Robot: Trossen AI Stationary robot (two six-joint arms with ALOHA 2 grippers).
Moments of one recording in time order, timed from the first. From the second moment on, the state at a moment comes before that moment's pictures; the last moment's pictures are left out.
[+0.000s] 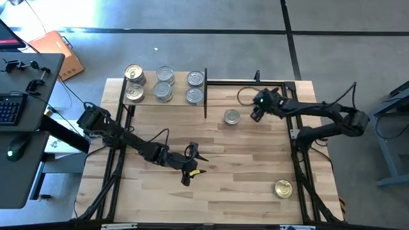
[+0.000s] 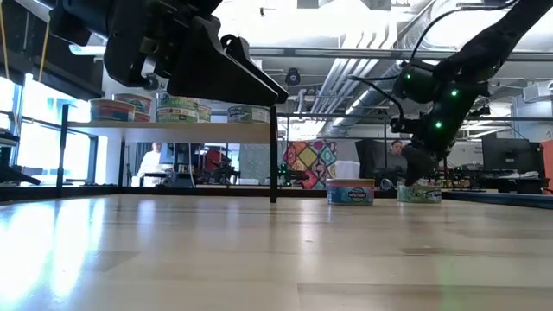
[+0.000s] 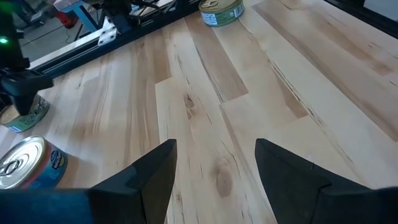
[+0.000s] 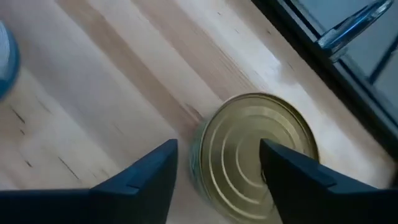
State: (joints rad) left arm -0.39 1.71 0.81 0.41 -0.32 0.22; right arm -0.63 1.27 0.51 -0.21 0.33 -0.06
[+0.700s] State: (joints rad) left arm -0.46 1.61 0.81 0.30 -0.43 0.26; right arm -0.41 1.27 0.51 -0.31 -0.01 0.36
